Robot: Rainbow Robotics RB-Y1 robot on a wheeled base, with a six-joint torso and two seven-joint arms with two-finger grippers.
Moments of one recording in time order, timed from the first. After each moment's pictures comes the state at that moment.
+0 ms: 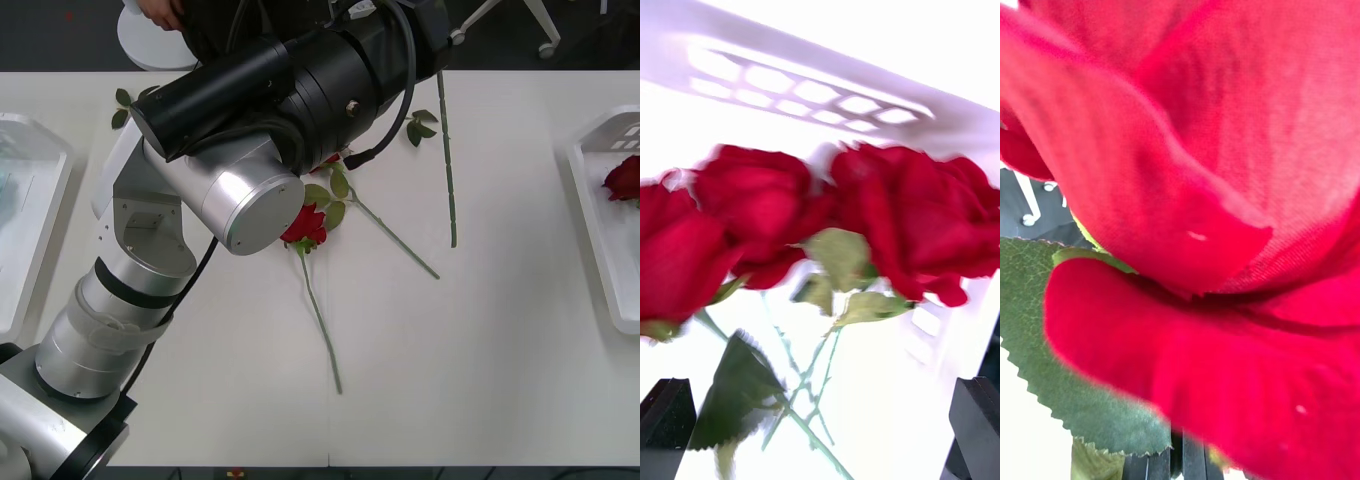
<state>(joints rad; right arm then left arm) -0.96 -1.11 0.59 -0.80 -0.99 1.15 1.88 -0.62 0.20 -0.44 -1.98 0.41 0.65 -0.69</state>
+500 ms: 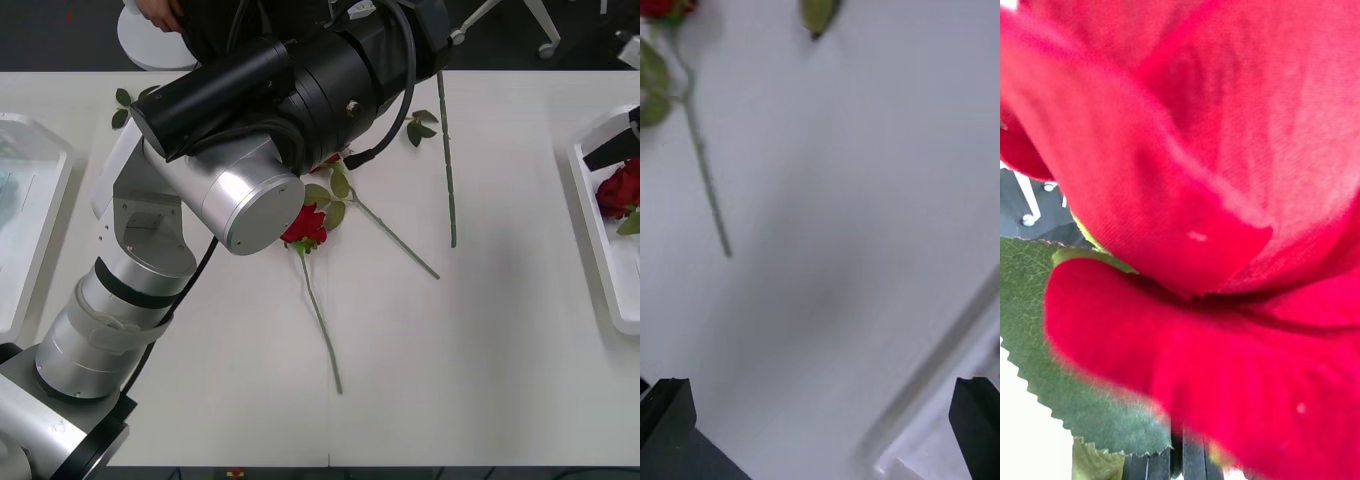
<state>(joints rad) -0.93 -1.25 0.59 -1.17 -1.80 1.41 2.08 -0.62 0.20 -0.44 -1.98 0.41 0.65 -0.69</state>
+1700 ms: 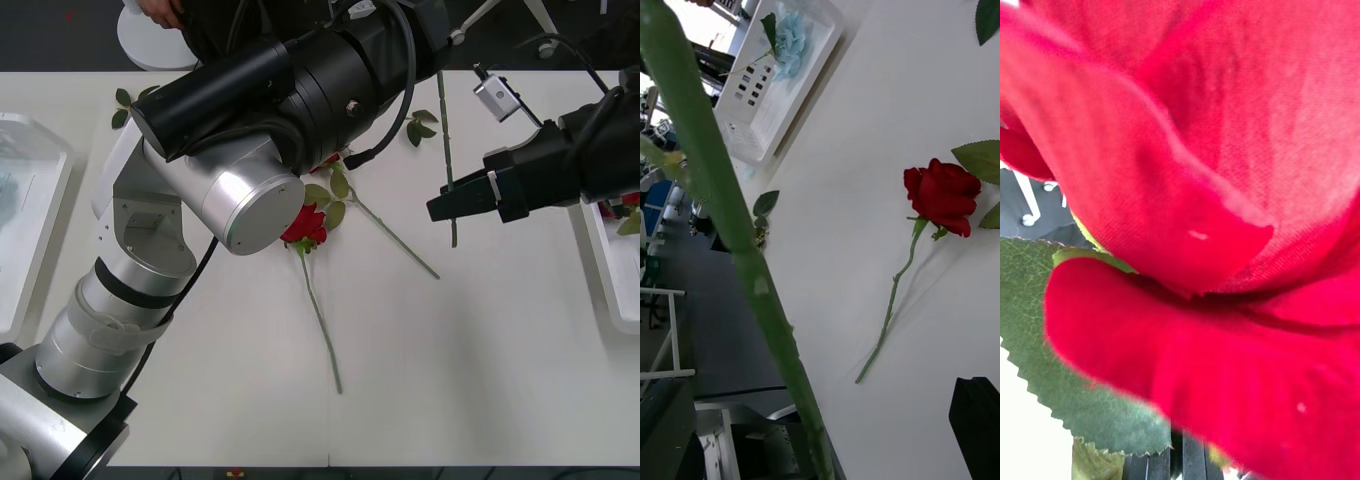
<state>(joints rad) -0.69 -1.16 0.59 -1.69 -2.19 1.07 2.02 -0.62 0.20 -0.44 -1.98 0.41 0.65 -0.69</state>
